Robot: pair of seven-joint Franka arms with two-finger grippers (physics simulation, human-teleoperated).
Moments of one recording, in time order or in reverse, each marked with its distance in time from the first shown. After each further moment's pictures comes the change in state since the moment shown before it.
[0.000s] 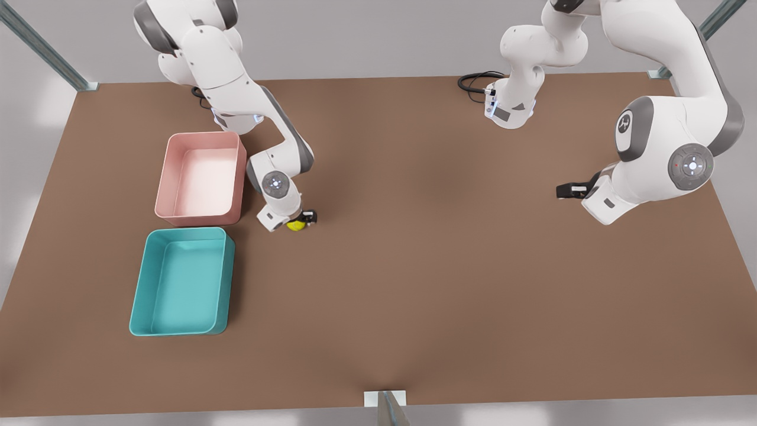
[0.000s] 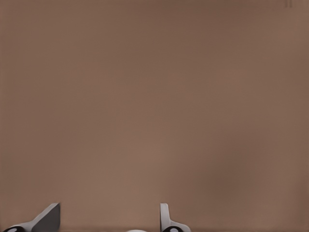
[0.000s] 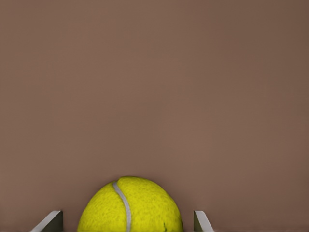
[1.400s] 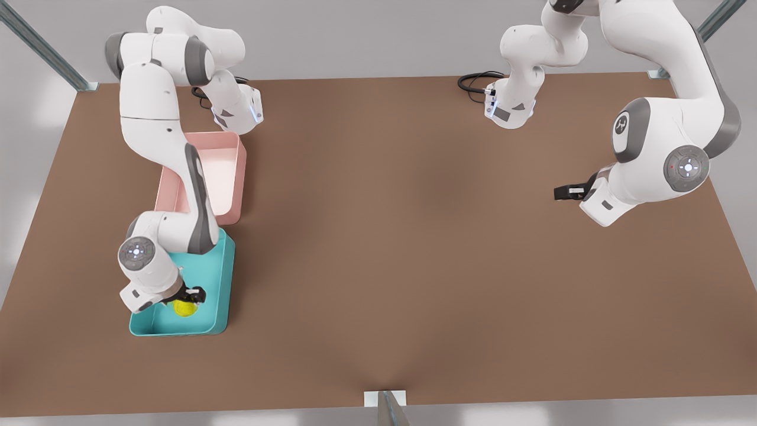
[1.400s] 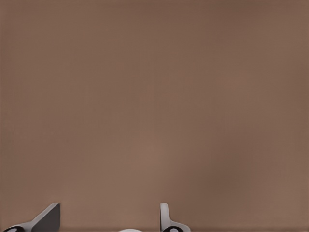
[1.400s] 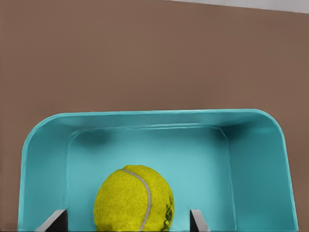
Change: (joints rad) left arm -0.008 0.005 -0.001 0.002 0.001 -0.001 -0.048; right arm -0.379 0.221 -0.194 0.632 -0.022 -0.201 -0.520
